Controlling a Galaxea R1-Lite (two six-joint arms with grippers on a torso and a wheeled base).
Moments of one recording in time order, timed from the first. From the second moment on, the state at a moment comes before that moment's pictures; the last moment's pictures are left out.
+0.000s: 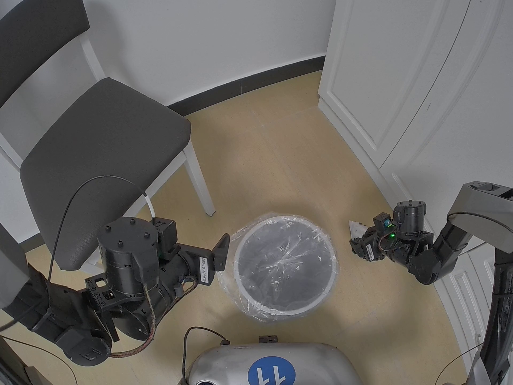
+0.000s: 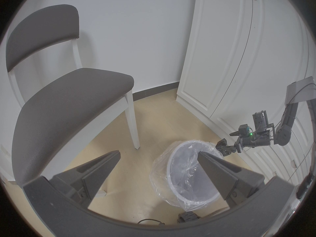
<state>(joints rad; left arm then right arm) -0.73 1.77 -0.48 -1.06 0.48 -0.11 0.21 2.27 -0.83 -1.01 -0.10 -0.37</state>
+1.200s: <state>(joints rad) -0.75 1.75 -0.47 -1.06 0.48 -0.09 0.06 2.56 -1.16 -0.83 -0.22 -0.36</state>
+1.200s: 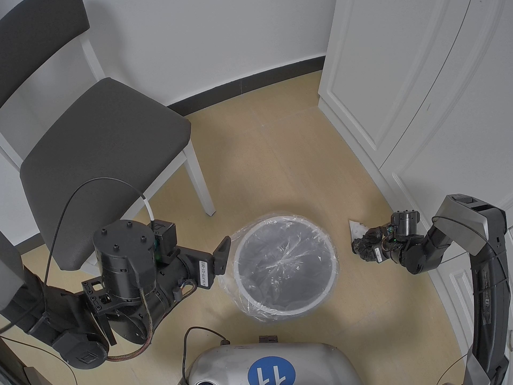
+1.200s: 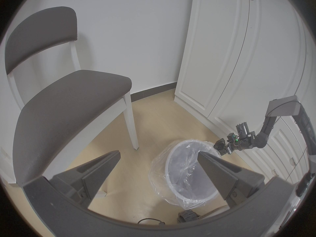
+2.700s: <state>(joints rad) -0.75 1.77 -0.45 -1.16 0.48 -0.06 0.06 2.67 -1.36 -0.71 -0.10 -0.09</state>
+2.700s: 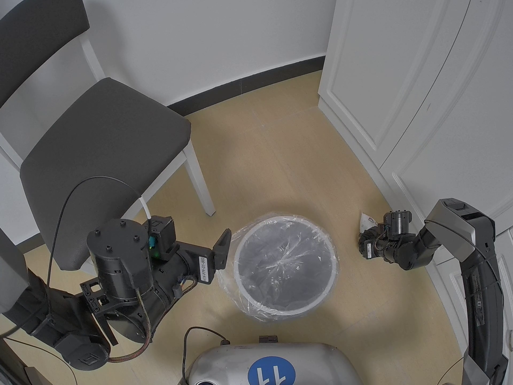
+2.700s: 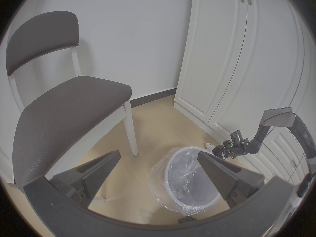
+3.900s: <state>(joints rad) -0.73 1.66 -0.45 -1.15 0.48 -0.01 0.06 2.54 -1.13 -0.97 0.01 -0.15</state>
